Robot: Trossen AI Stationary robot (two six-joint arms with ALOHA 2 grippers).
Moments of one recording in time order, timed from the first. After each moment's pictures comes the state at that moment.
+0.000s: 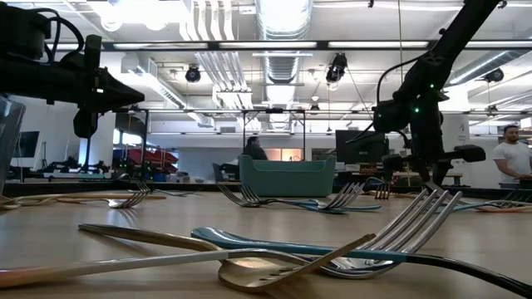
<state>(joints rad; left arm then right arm) 0.68 0.01 0.02 0.01 0.10 -0.69 -0.95 1.62 0.79 -0.67 0.27 0.97</state>
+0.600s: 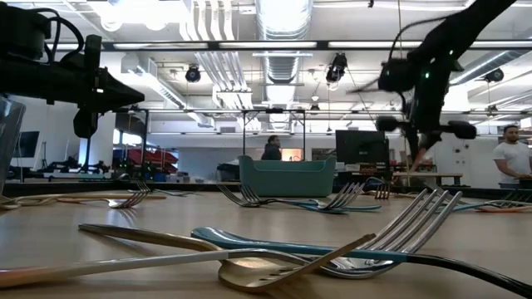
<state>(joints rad) 0.68 0.00 0.02 0.01 0.10 -0.69 -0.85 1.28 0.78 -0.64 0.25 0.91</state>
